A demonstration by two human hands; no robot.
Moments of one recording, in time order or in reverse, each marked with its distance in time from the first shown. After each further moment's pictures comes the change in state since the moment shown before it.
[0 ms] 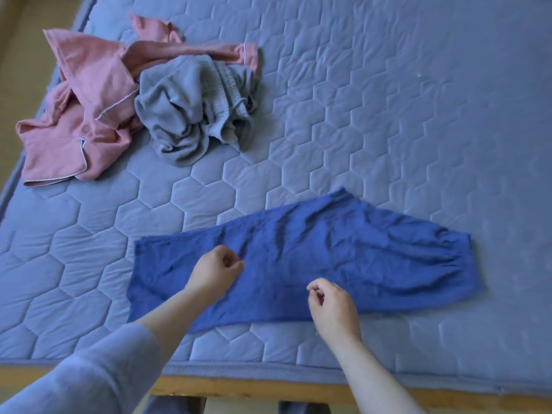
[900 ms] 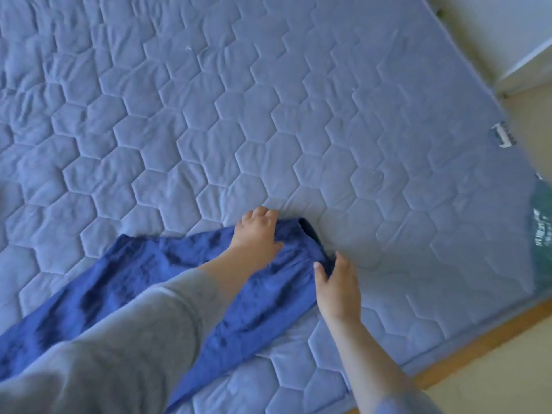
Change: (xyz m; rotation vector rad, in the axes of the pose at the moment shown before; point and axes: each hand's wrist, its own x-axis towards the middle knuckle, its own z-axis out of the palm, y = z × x) left_hand 0.070 0.337 0.347 0.735 -0.254 0.691; right_hand 0.129 0.299 -0.148 0.314 0.414 0.454
